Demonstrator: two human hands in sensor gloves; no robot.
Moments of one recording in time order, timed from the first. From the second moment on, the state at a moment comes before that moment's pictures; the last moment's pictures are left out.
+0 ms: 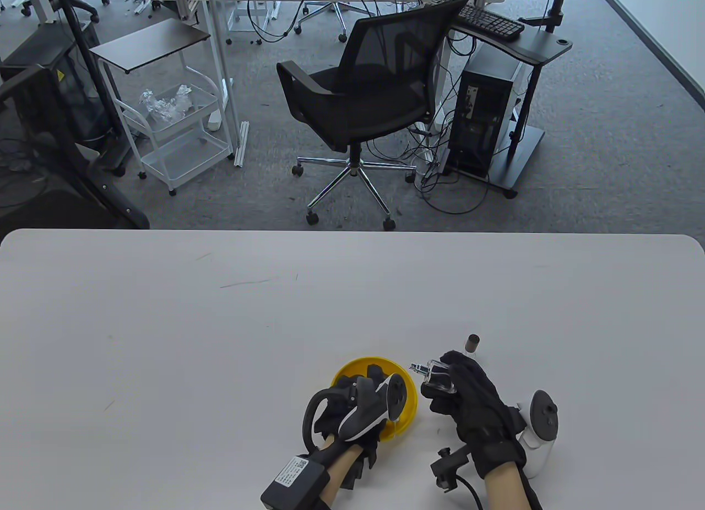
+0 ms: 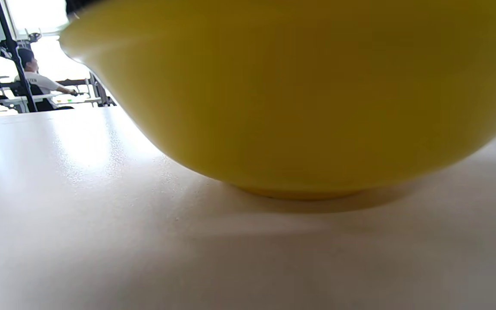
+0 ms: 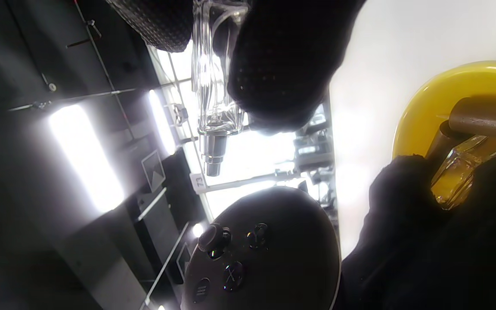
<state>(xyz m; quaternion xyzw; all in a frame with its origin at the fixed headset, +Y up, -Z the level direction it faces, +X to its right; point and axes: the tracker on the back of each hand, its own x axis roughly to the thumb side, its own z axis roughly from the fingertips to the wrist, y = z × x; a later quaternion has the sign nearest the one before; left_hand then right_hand) -0.011 -0.746 -0.357 -0.04 -0.06 -0.03 1.00 0.199 -0.742 -0.324 0.04 -0.01 0.61 0.79</state>
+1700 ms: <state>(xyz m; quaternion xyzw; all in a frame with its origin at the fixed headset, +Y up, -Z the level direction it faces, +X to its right) -0.050 -0.708 -0.339 -0.02 -0.04 0.17 0.98 0.200 -0.745 -0.324 0.03 0.00 0.61 0.79</state>
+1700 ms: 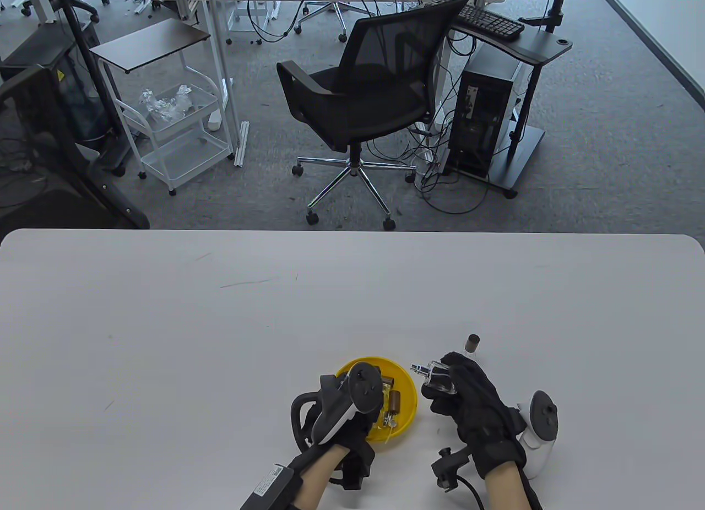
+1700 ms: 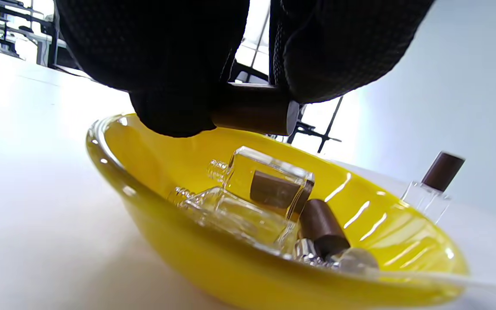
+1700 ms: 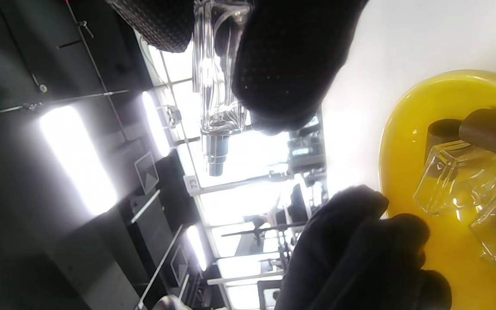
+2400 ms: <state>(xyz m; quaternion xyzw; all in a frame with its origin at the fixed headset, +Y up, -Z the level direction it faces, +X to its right) -0.116 -0.732 -0.326 -0.06 -0.13 0.51 0.85 0.175 -0.755 -0.325 0.04 0.05 0.63 0.77</state>
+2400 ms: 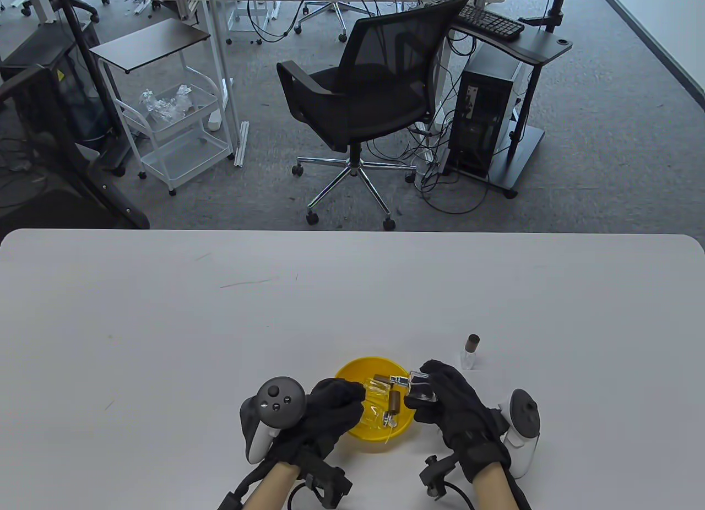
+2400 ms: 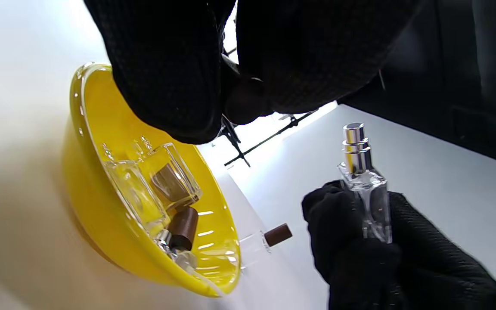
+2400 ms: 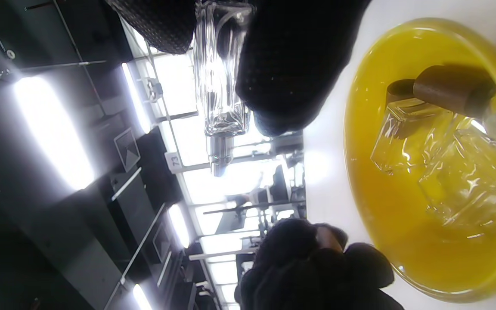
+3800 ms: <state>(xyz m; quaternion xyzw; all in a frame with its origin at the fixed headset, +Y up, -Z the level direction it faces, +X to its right) -0.125 -0.731 -0.314 -0.03 -0.11 0.61 0.78 0.131 -0.755 -0.319 0.13 0.12 0.65 0.73</state>
